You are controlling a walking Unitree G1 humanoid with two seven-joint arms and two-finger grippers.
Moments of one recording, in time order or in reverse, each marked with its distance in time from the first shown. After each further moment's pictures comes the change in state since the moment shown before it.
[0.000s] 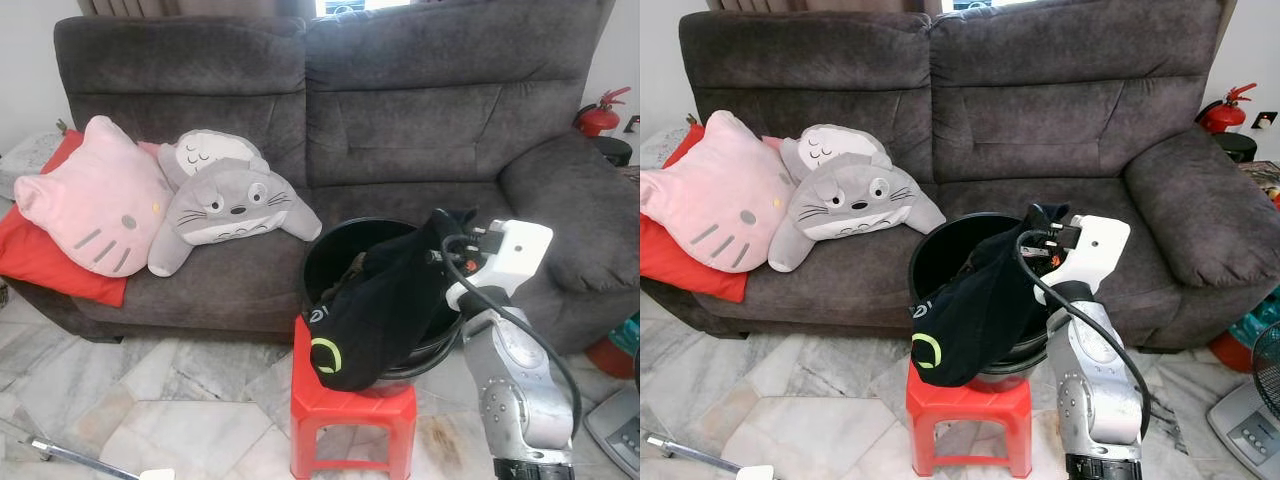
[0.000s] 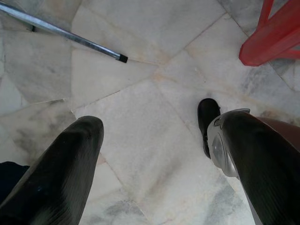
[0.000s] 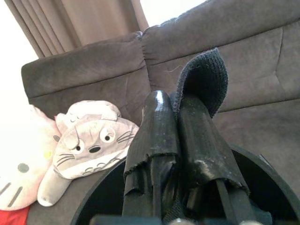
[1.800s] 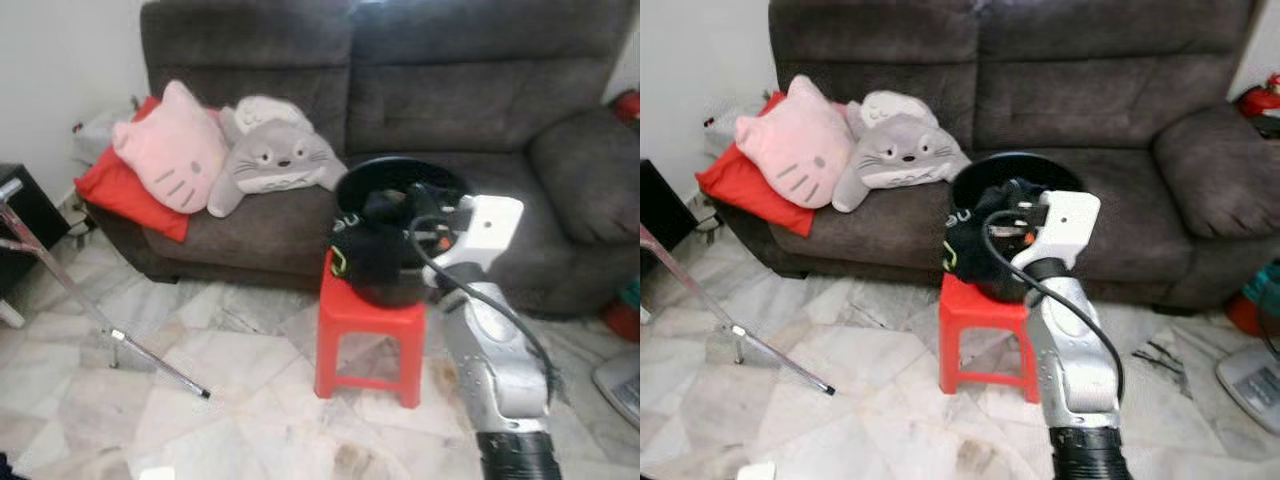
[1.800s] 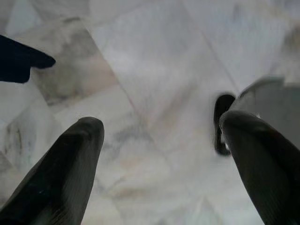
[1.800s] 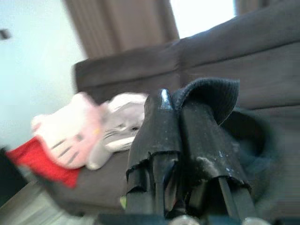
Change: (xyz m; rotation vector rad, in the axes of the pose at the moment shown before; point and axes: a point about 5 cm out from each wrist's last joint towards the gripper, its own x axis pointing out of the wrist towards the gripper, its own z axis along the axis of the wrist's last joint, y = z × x) left arm -0.003 -0.003 -0.013 -0.025 0.036 0.002; right arm 0.020 0.013 0.012 -0.065 -0.065 0.041
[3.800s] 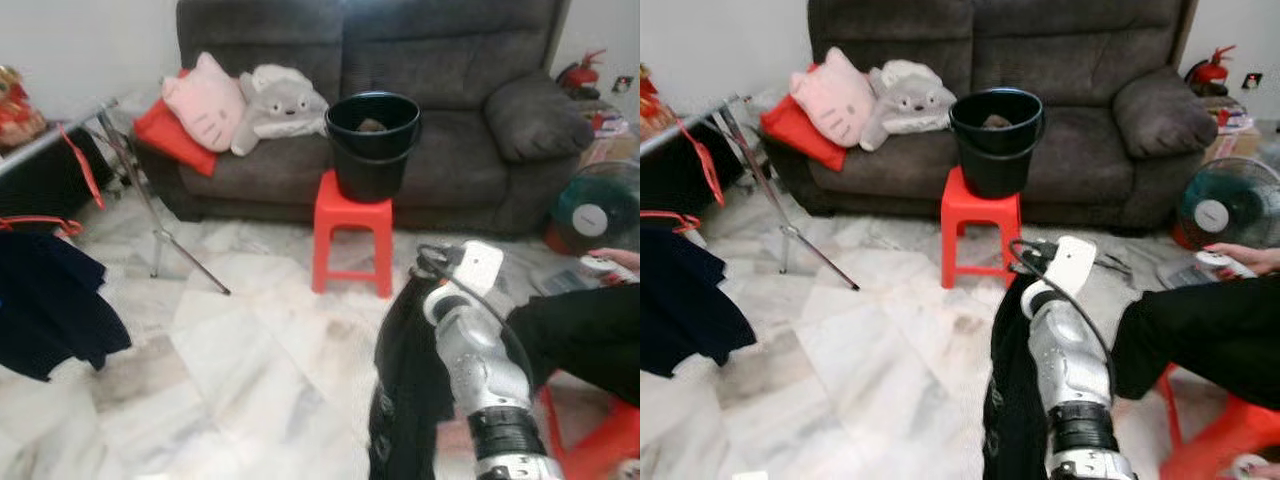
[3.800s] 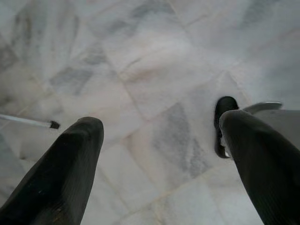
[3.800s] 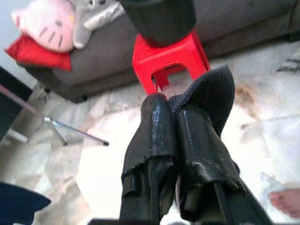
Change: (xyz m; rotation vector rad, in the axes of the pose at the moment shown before) left arm 0.001 0.004 0.007 -0.007 -0.038 0.040; right arm 0.000 -0.031 -0.098 0.198 0.427 -0.212
